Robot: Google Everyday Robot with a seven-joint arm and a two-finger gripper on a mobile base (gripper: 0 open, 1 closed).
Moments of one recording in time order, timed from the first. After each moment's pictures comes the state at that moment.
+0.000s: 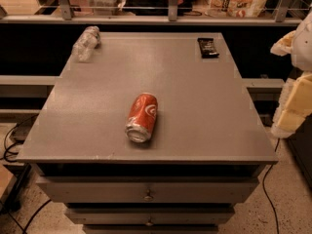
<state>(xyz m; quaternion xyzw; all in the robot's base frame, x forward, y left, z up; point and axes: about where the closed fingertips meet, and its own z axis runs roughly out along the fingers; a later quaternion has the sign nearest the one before) 0.438 -0.216 0.976 -0.60 0.78 -0.03 0.16</state>
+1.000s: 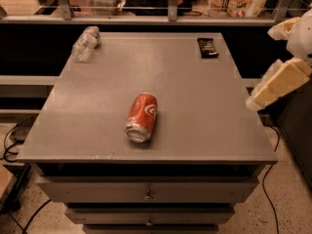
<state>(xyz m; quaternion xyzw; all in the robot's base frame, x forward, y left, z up) 0.490 -0.201 0.987 -0.54 0.78 0.03 0.32</state>
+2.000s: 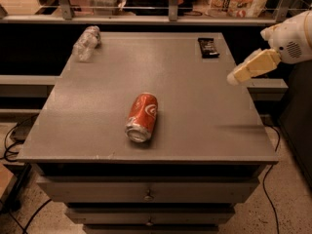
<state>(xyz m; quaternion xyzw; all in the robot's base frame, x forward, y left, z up) 0.595 -0.219 0.951 -0.44 0.80 0.09 0.40</state>
